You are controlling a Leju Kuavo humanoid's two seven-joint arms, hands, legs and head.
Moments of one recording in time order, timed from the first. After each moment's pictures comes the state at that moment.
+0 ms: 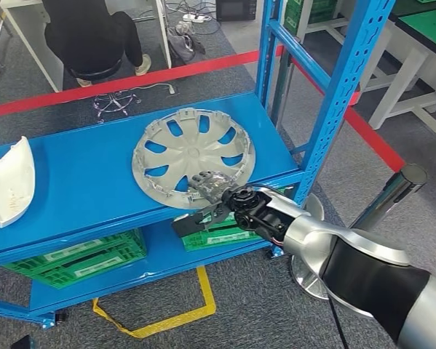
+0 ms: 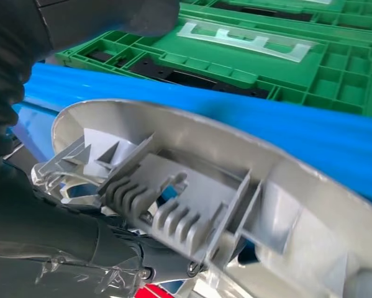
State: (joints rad) left arm -0.35 0.05 0.99 -0.18 -0.66 0.27 -0.11; right arm -0.88 -0.07 1.17 -0.72 0.78 0.11 0.06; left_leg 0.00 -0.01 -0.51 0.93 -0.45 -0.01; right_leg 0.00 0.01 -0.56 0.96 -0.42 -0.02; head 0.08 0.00
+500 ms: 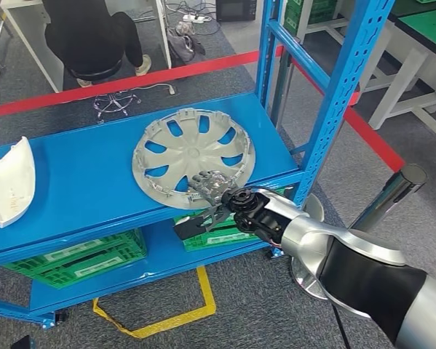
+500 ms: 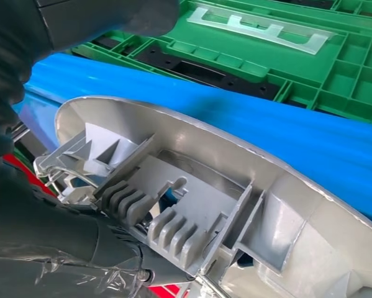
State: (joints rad) left arm -0.35 0.05 0.99 -0.18 -0.66 0.27 -0.11; right arm -0.89 -0.06 1.18 -0.67 0.85 0.09 0.08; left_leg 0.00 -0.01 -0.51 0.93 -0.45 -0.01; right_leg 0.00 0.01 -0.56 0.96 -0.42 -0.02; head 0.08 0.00
